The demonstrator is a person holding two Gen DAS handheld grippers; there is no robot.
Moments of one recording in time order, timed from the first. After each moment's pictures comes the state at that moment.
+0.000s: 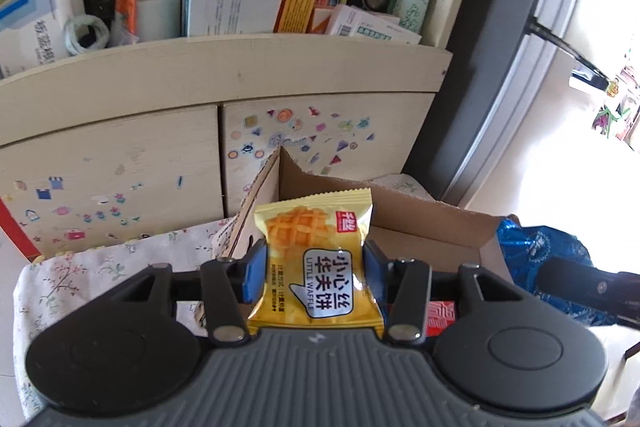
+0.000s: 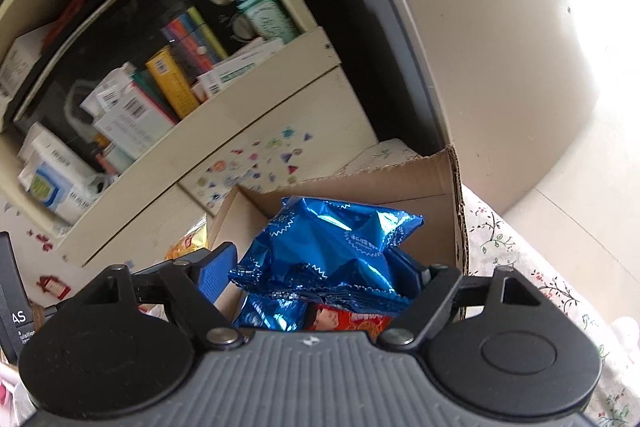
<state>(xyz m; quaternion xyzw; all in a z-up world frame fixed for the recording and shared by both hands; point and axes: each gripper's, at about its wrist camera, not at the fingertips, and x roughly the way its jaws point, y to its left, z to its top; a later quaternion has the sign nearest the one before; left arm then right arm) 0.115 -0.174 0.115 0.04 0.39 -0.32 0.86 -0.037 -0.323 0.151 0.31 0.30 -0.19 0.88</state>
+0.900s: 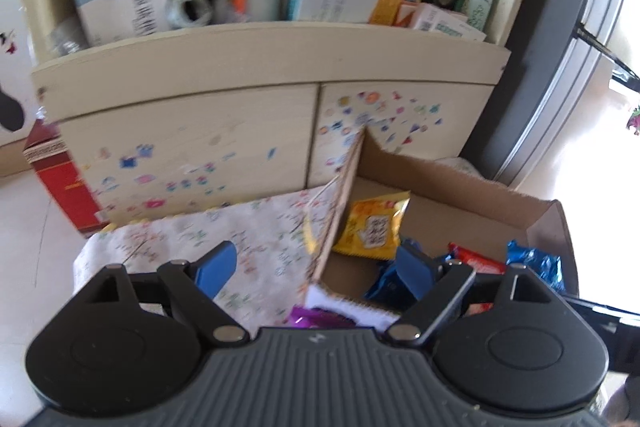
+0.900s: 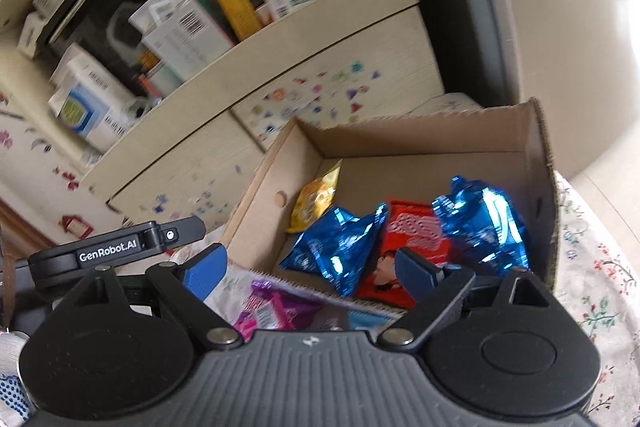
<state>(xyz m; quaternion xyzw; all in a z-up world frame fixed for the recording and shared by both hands) 0.116 -0.103 0.126 0.06 0.41 -0.26 0.87 -0.012 -0.281 0.133 0.28 0.36 -0.10 0.88</state>
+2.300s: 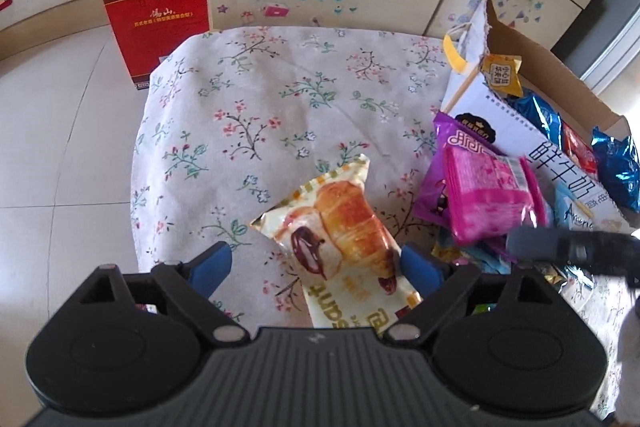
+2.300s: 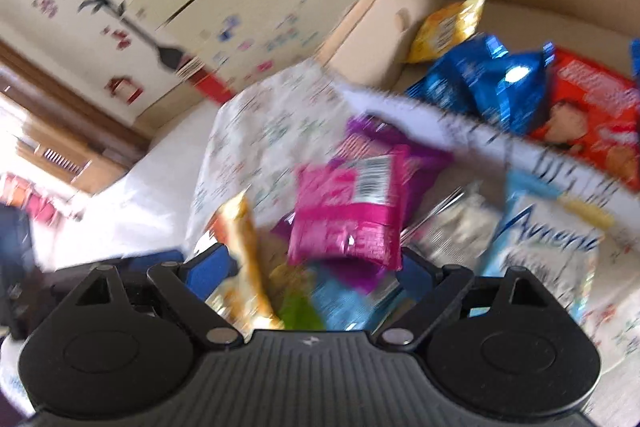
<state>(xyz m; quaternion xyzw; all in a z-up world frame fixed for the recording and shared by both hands) 0.085 0.023 0.038 0.03 0.54 -0.19 0.82 0.020 -0.197 0.065 0.26 0.51 0.07 0.82</state>
